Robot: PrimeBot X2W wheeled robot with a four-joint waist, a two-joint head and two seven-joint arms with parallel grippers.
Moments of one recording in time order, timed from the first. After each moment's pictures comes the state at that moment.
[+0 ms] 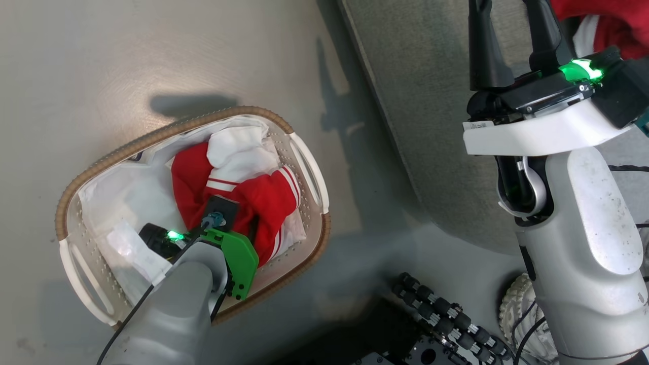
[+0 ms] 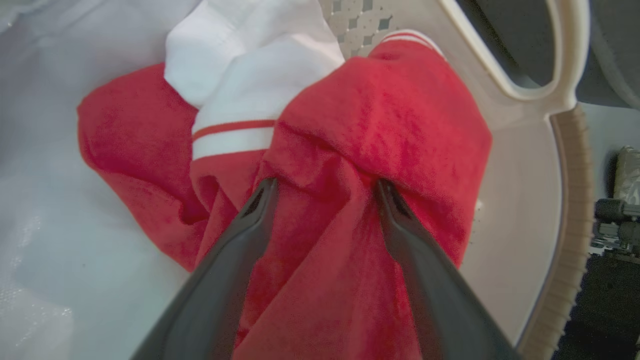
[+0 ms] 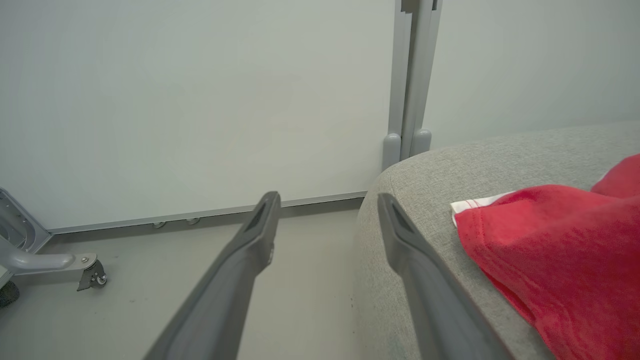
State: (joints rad) left arm -0.75 0.05 -0.69 1.25 -0.35 -0.13 -0.22; right arm -0.67 -0.06 0.18 0.02 0.41 0.13 -0.26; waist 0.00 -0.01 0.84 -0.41
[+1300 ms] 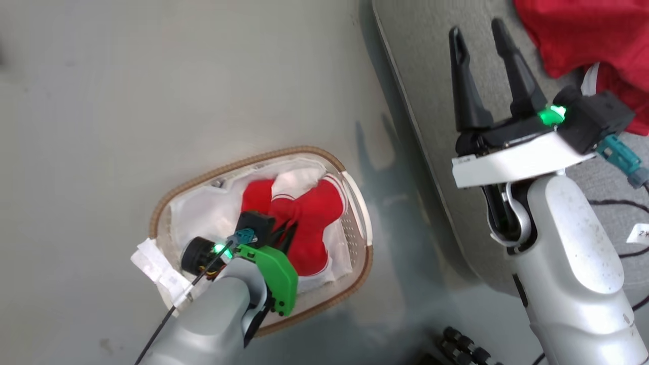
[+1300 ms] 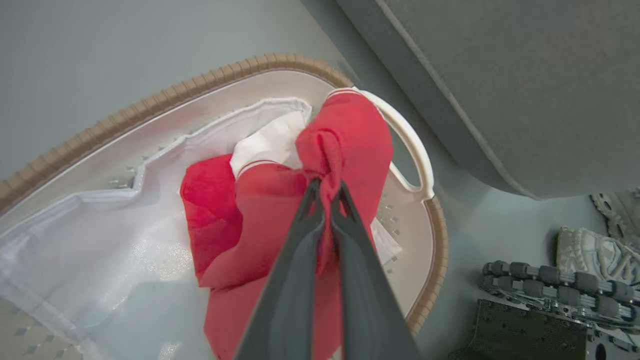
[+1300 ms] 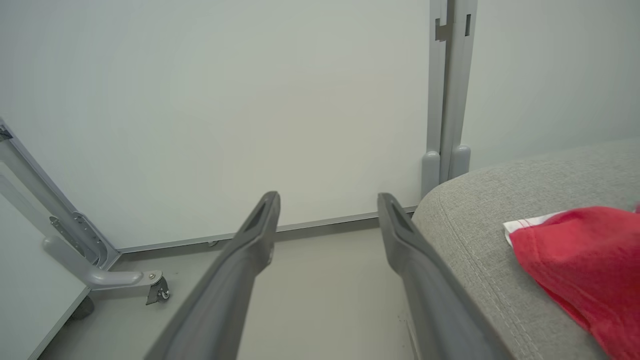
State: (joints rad) left arm -0.69 0.06 -1.00 1.04 -0.75 -0.13 -0.26; right arm -0.58 -0.06 0.18 0.12 0.39 0.13 -0.26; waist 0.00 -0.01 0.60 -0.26
